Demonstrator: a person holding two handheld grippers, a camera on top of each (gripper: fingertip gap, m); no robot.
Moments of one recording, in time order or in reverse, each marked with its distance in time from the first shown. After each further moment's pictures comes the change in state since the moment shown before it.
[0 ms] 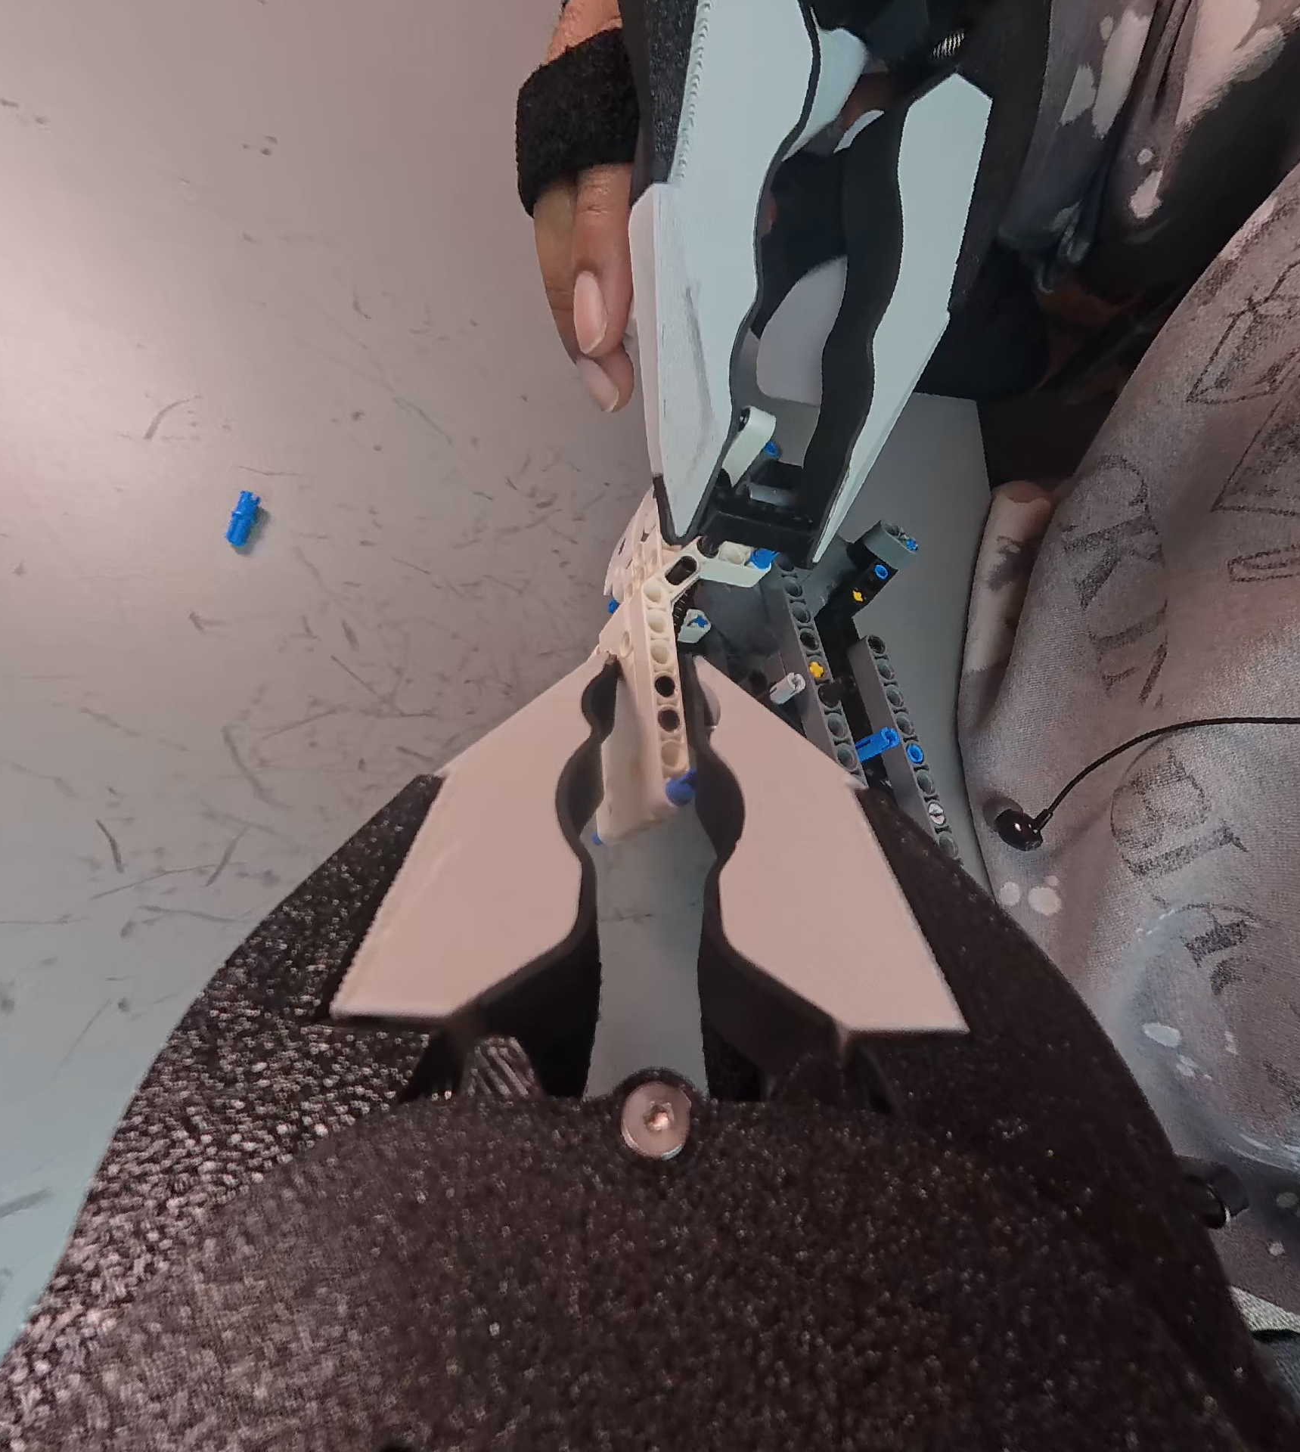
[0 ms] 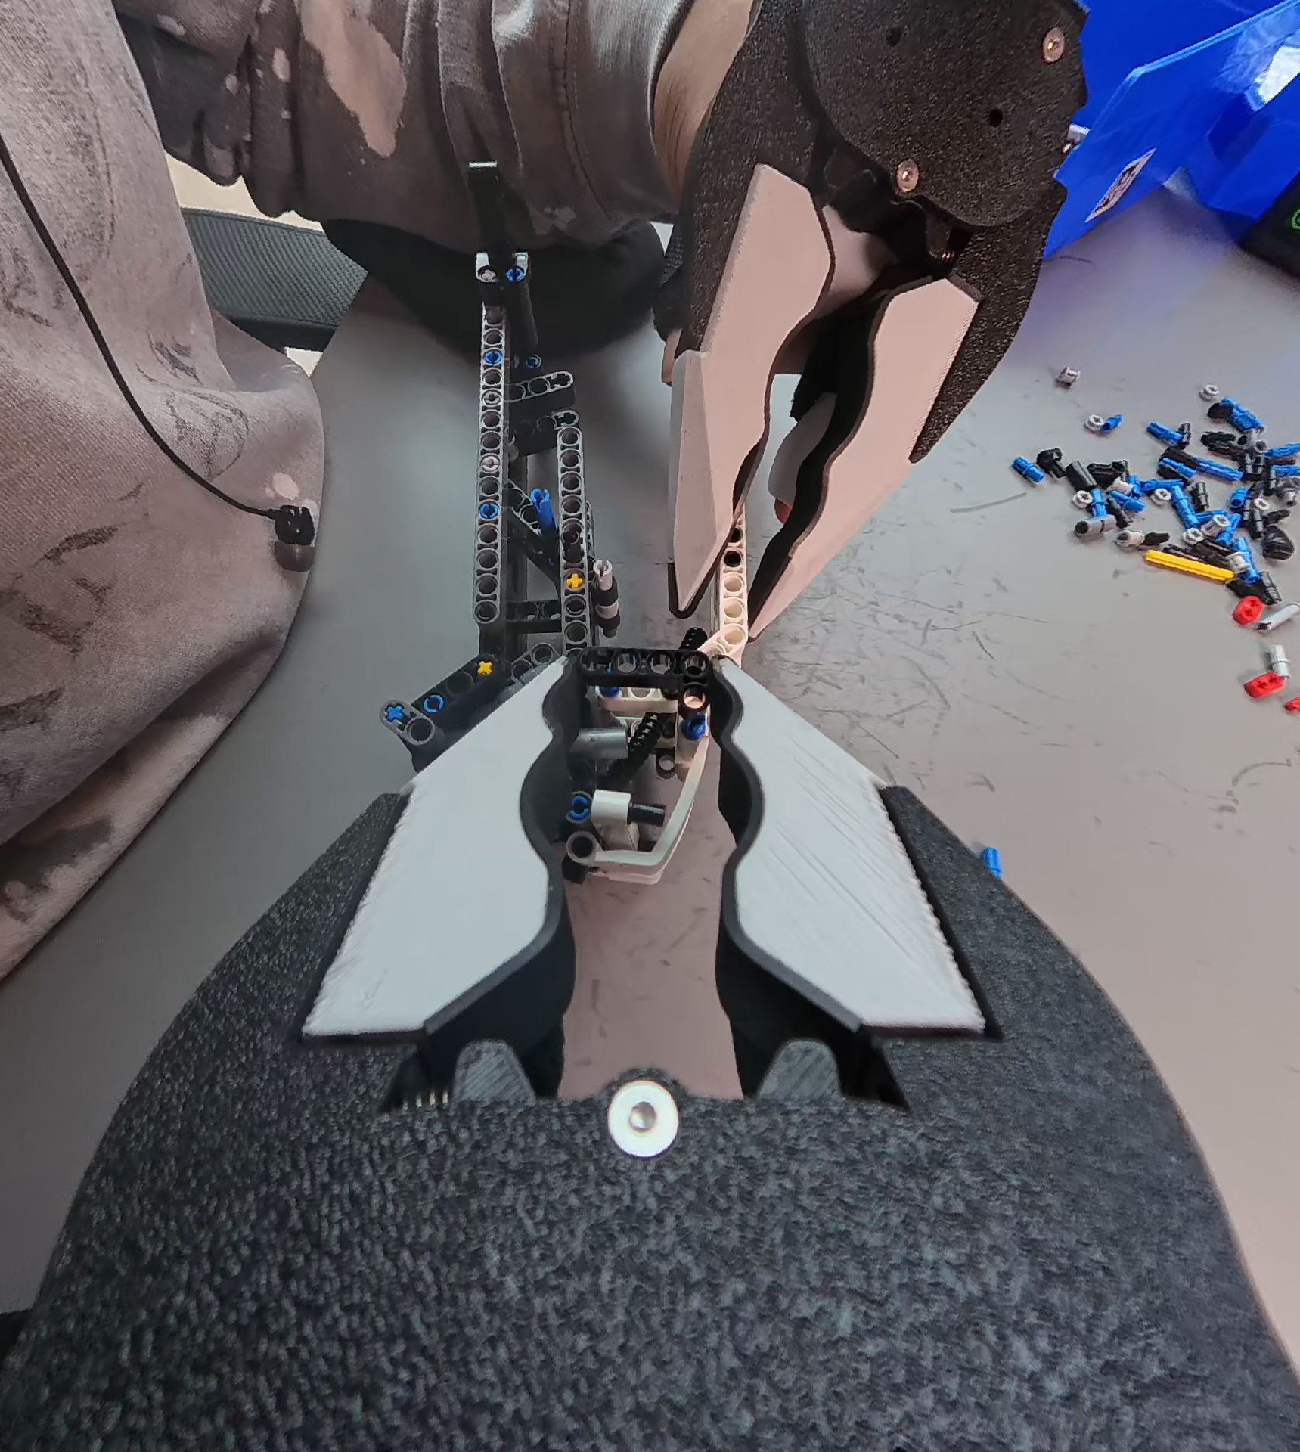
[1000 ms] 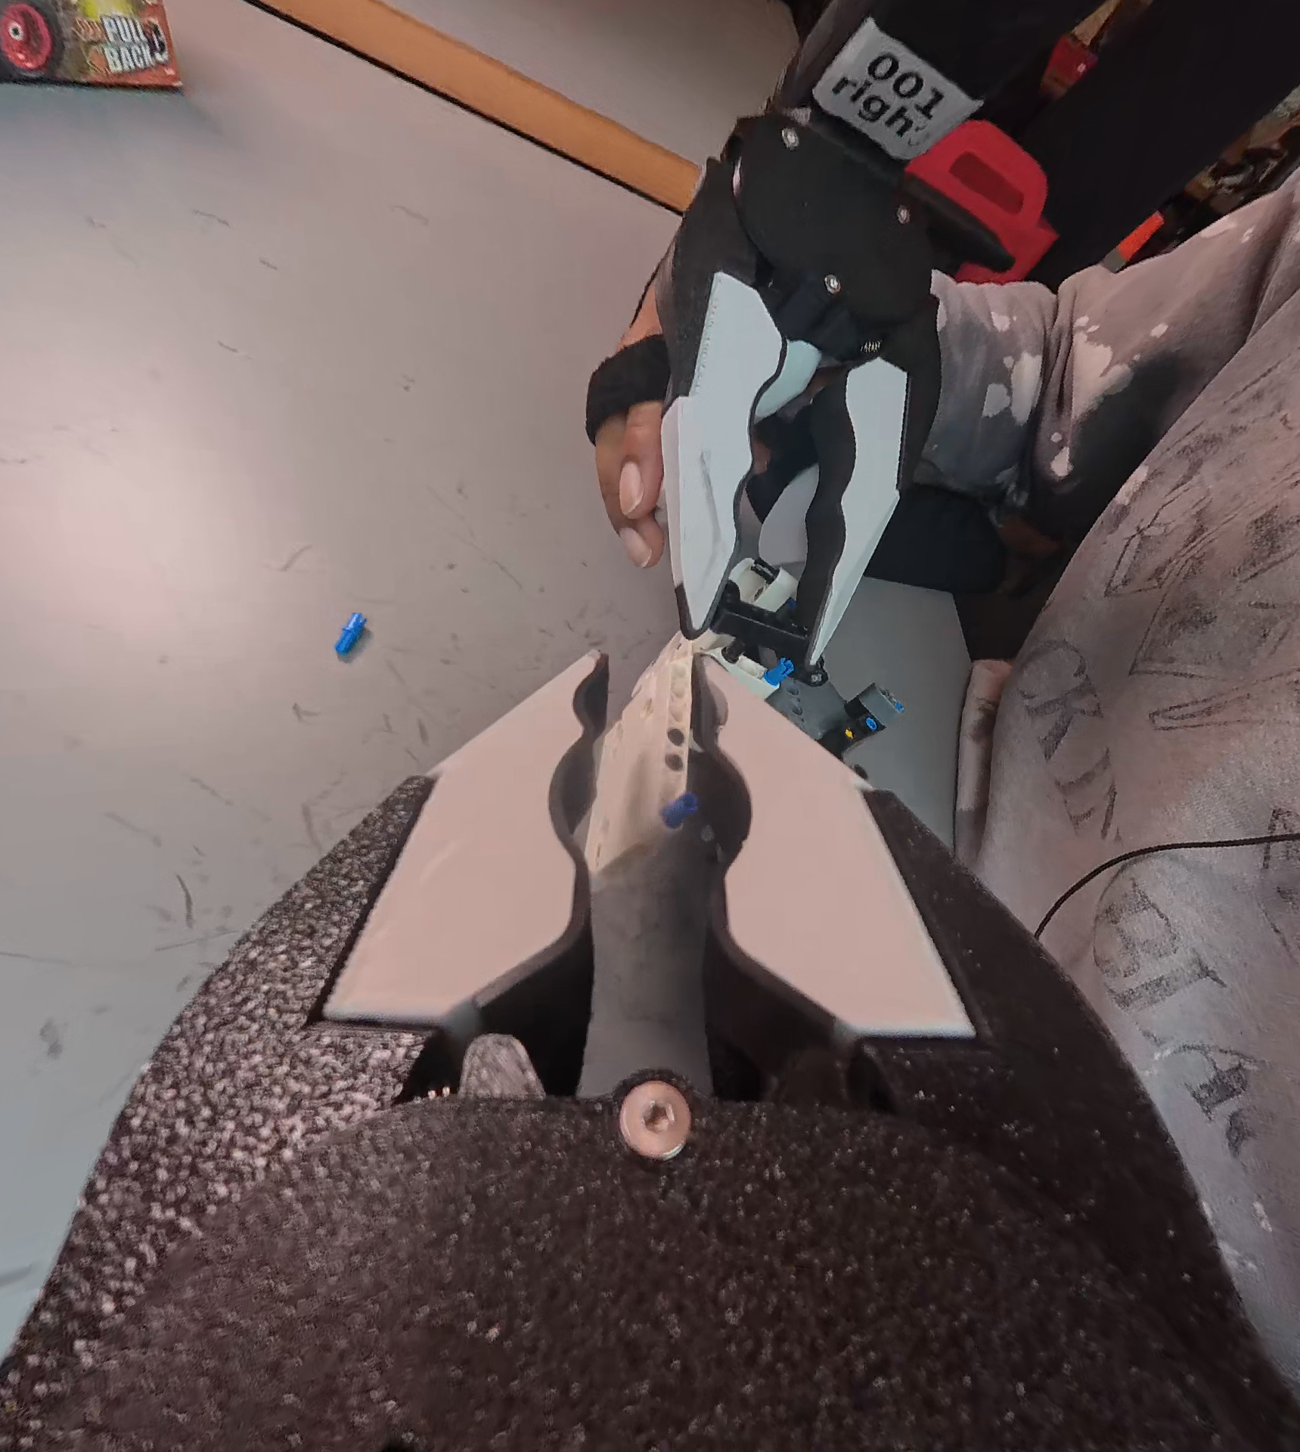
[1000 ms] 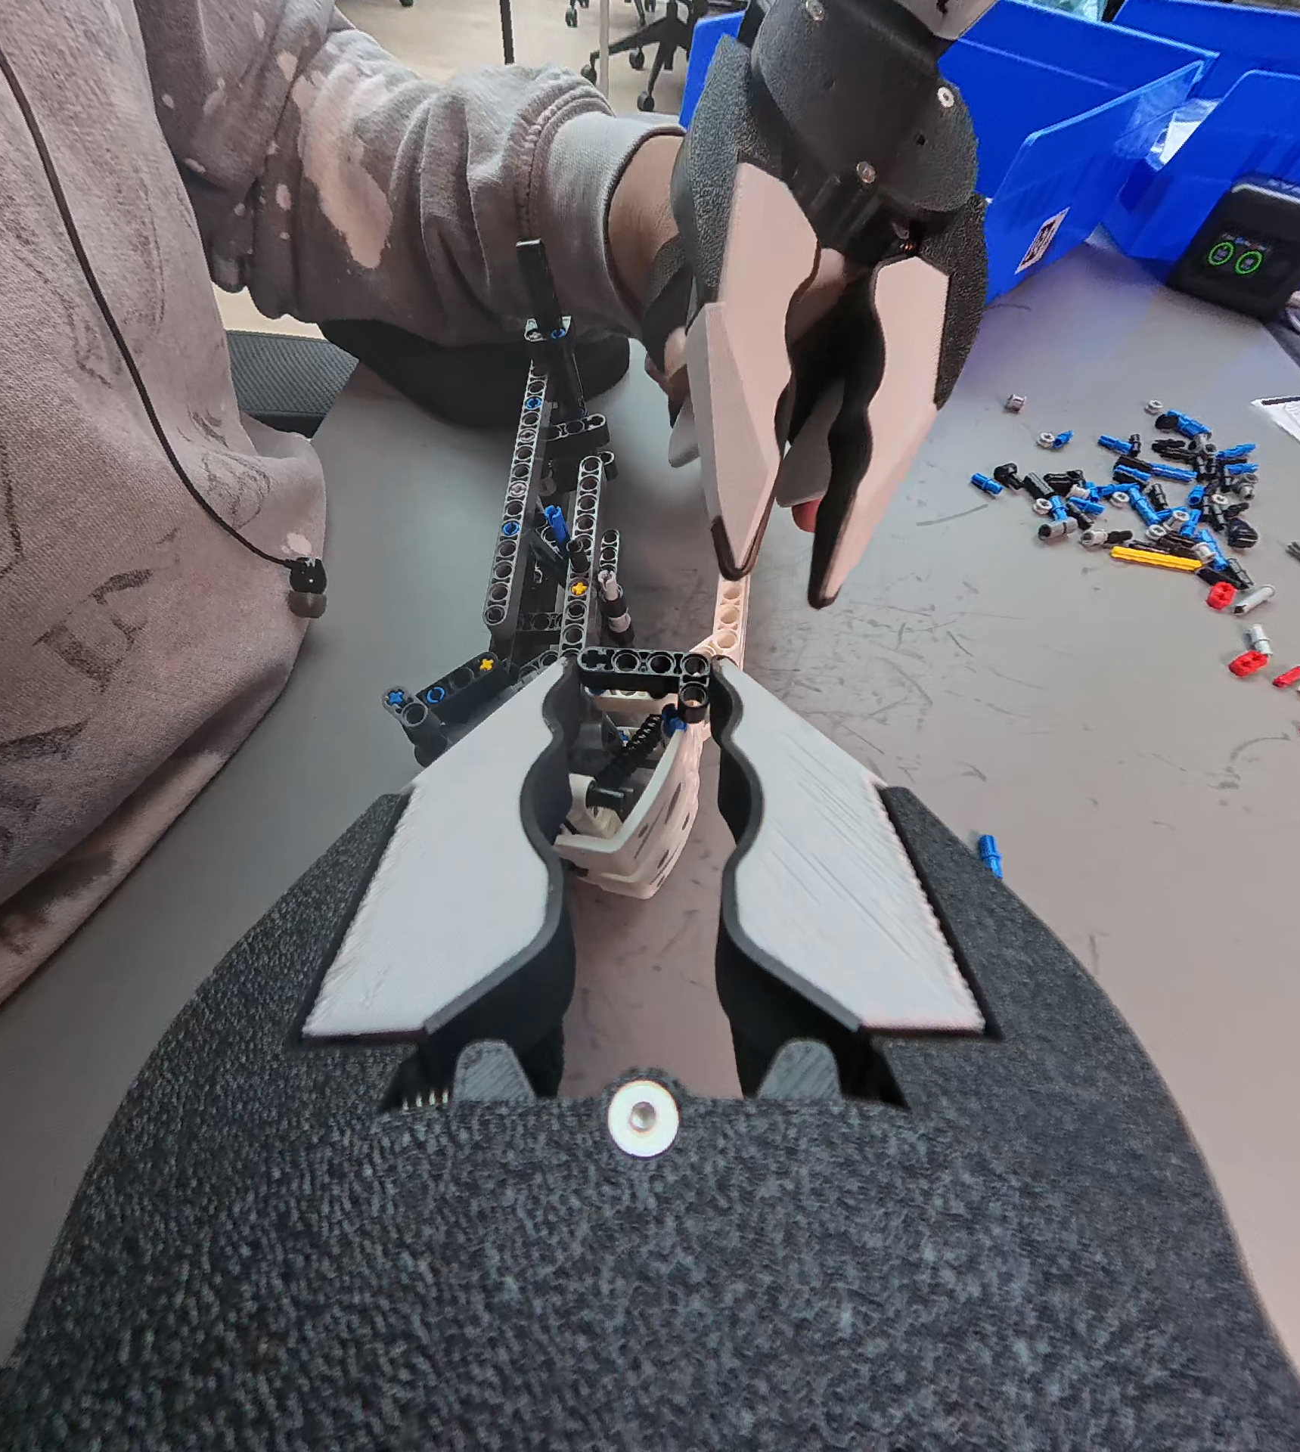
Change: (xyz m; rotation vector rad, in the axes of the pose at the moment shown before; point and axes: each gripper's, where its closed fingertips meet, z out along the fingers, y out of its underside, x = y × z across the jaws) left arm -0.015 -0.033 -0.014 0.286 -0.021 -0.052; right arm 0.007 0.001 -0.007 0.118 0.019 0.068
